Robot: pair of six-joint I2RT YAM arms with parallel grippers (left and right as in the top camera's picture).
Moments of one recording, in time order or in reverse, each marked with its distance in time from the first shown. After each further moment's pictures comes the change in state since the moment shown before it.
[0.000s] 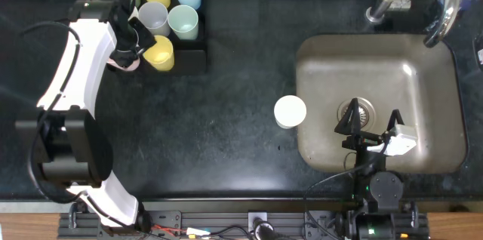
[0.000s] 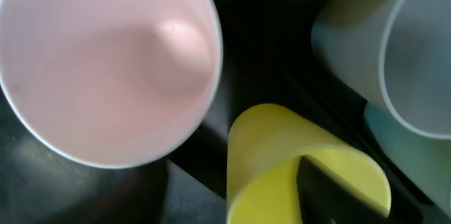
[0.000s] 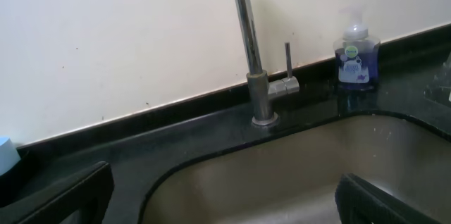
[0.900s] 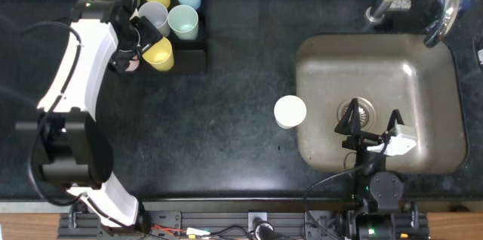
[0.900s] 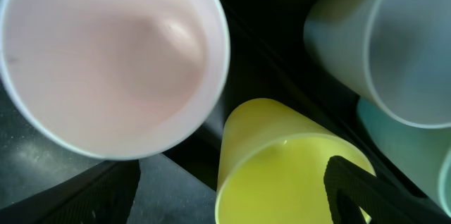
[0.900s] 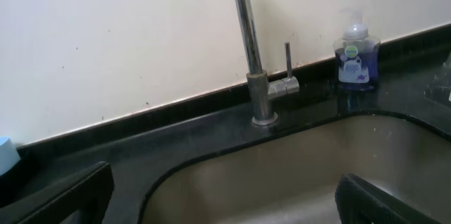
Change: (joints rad) left arm -0.007 -0.016 0.000 0.001 -0.002 -0.003; right arm 0.000 0.000 0.000 0.000 0.000 0.000
